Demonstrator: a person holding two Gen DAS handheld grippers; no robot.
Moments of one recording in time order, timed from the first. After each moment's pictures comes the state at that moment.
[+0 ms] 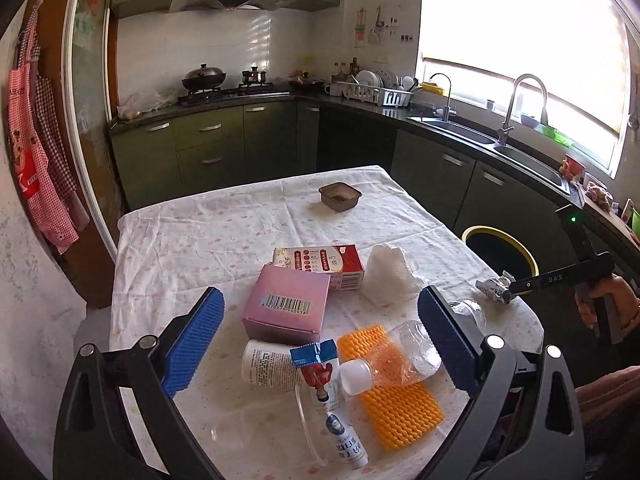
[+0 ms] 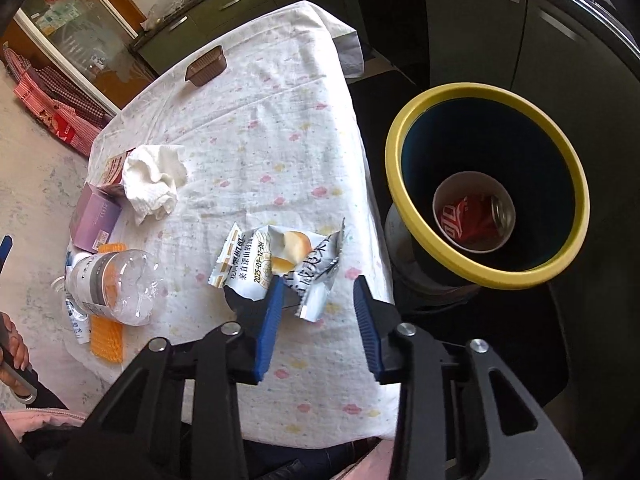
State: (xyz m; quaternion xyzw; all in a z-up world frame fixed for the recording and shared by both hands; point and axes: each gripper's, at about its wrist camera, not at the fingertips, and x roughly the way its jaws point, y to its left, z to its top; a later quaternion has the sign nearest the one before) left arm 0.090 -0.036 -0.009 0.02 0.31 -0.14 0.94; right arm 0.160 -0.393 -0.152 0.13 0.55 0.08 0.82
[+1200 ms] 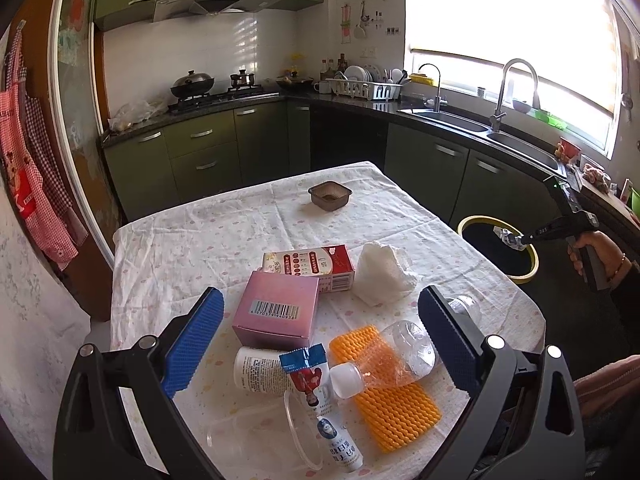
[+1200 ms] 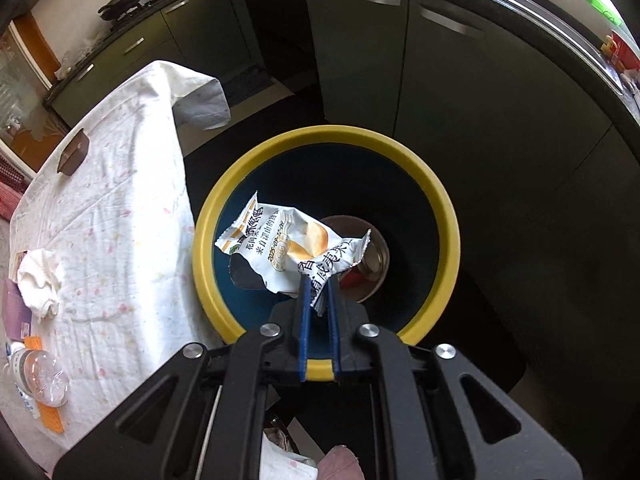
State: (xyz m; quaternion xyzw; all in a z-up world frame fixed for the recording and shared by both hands) left arm 0.092 -0.060 -0.012 0.05 0.30 -0.14 0.94; right arm 0.210 -0.524 -0.163 0.13 0.54 -0.09 0.83
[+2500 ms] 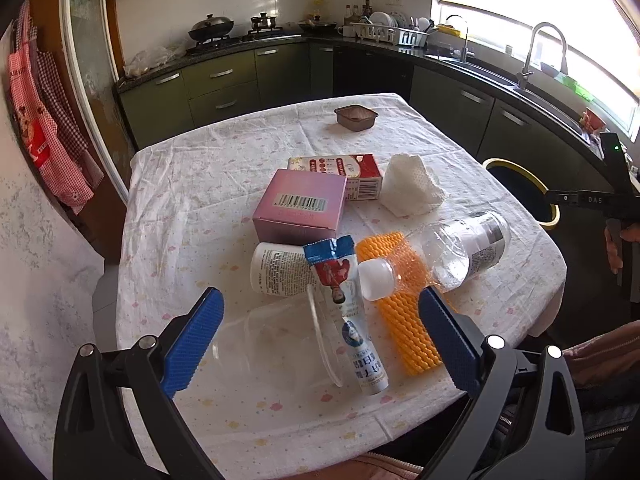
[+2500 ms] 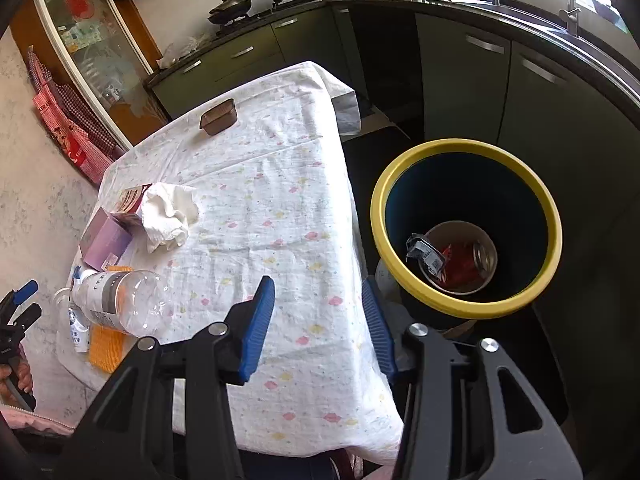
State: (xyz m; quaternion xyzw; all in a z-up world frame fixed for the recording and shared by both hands) left arm 0.068 -0.042 -0.062 0.05 0.40 -0.11 0.91; right arm 0.129 -0.405 -0.124 0.11 0.46 0.08 0.88
